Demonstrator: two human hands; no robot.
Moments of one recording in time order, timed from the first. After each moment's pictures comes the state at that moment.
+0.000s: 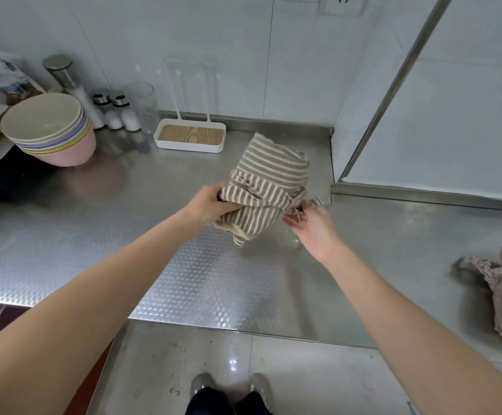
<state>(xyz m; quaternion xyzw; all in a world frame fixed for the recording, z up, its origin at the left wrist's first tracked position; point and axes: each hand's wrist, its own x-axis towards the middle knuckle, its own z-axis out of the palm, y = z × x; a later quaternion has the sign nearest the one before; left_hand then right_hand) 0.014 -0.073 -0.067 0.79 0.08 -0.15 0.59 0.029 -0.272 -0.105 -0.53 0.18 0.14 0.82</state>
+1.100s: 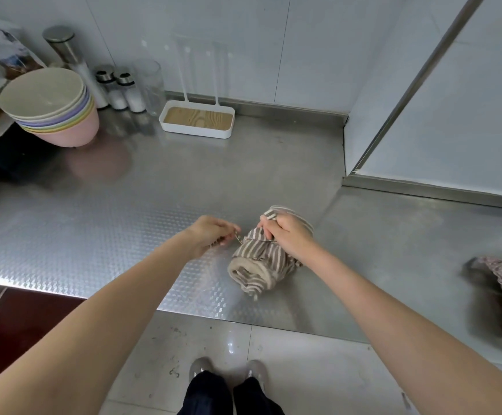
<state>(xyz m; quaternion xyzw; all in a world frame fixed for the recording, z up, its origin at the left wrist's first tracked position) -0.006 -0.056 -0.146 0.71 0.20 -0.26 0.62 0.010 -0.238 -0.127 -0.87 -0.16 0.17 0.44</state>
